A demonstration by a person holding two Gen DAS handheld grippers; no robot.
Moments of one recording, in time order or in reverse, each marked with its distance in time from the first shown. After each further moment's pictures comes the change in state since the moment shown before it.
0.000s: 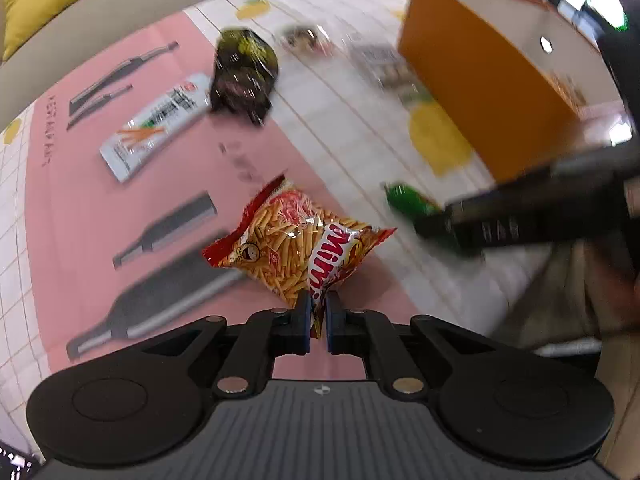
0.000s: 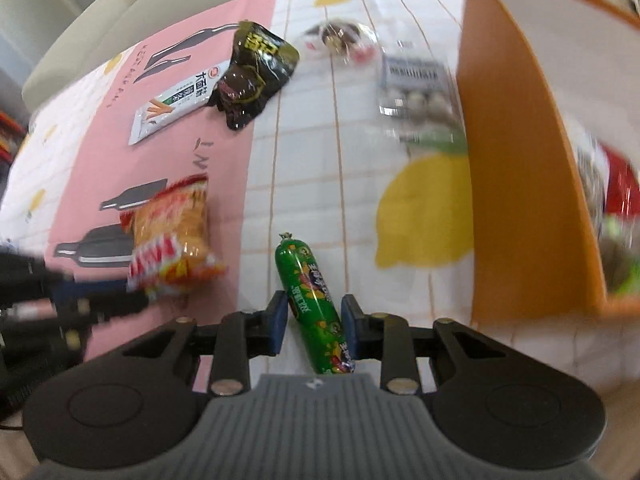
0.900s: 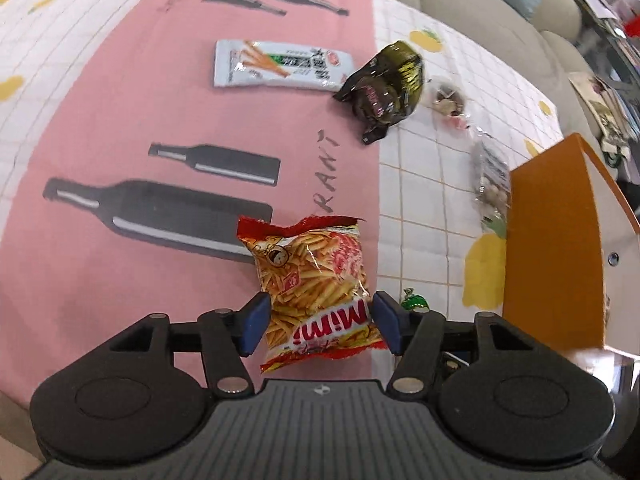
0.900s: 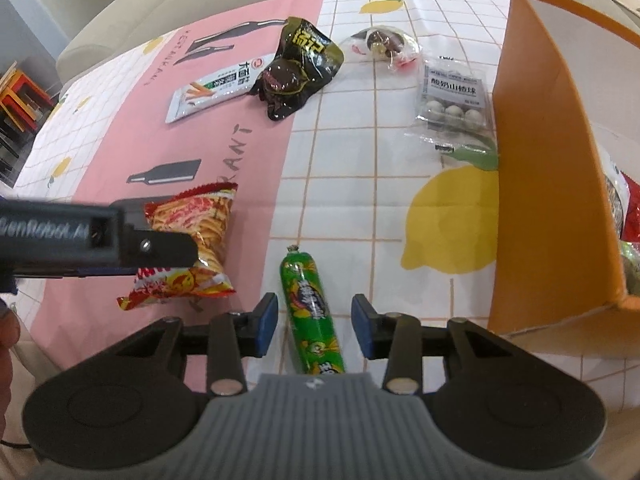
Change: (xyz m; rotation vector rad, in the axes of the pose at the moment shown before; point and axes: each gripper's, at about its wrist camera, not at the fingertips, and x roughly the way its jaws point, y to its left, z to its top) left arm 0.013 0.042 0.005 -0.747 -0.046 -0.049; right arm 0.002 0.012 -0.003 -0.157 -0.026 0.021
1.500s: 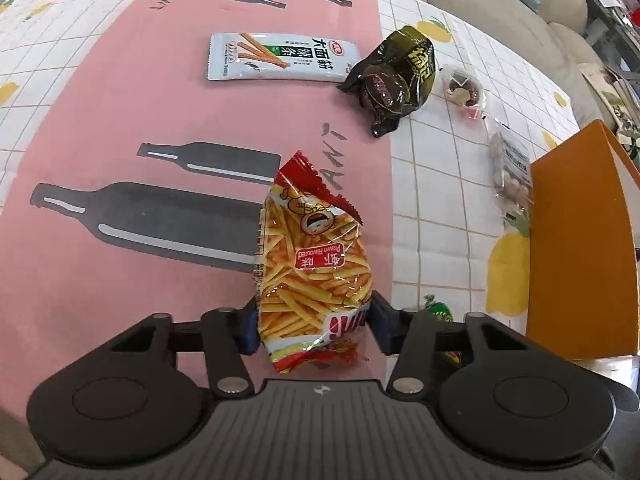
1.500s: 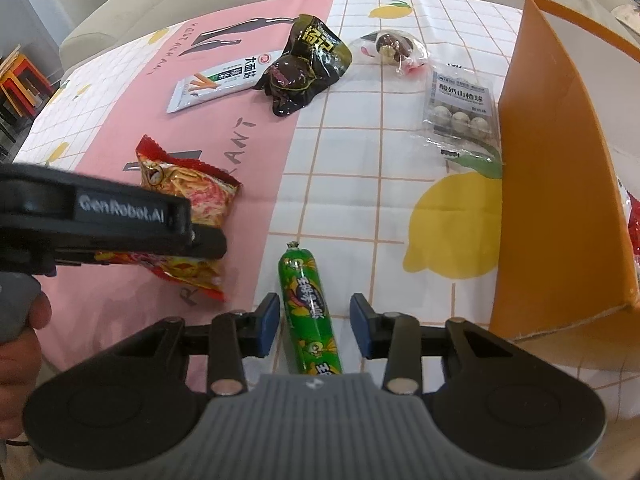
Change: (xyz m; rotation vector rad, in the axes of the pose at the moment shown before) left arm 0.018 -0.005 -0.001 0.032 -0.018 0.043; right arm 0.002 0.005 -0.004 -0.053 -0.025 -0.025
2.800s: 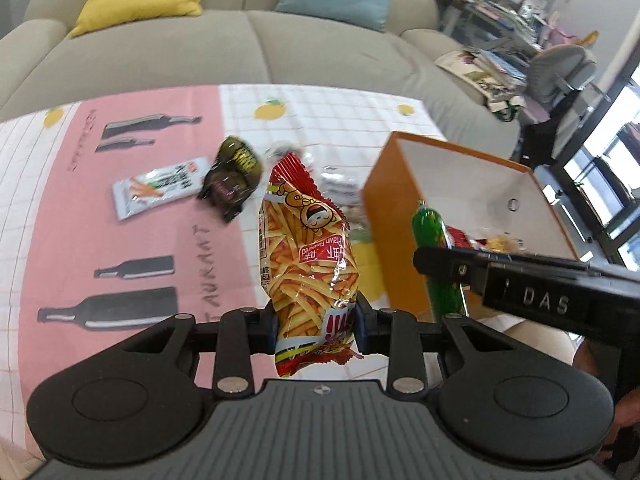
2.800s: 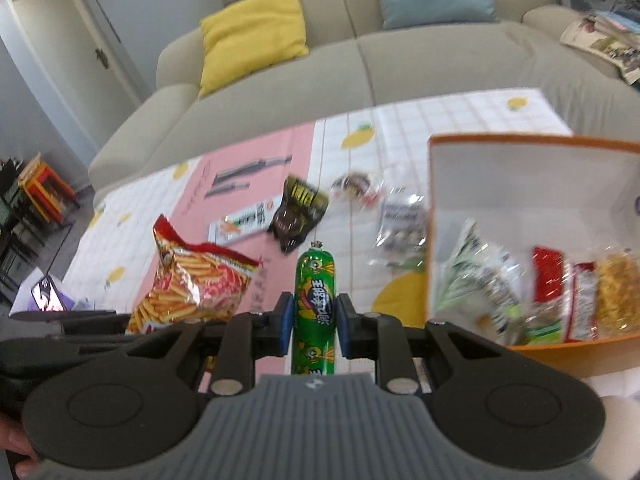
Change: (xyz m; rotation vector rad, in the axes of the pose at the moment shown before) left arm -0.118 -0.080 -0.029 0.369 -0.203 -0.163; right arm -0.146 -0.040 0.013 0.158 -0.300 0.075
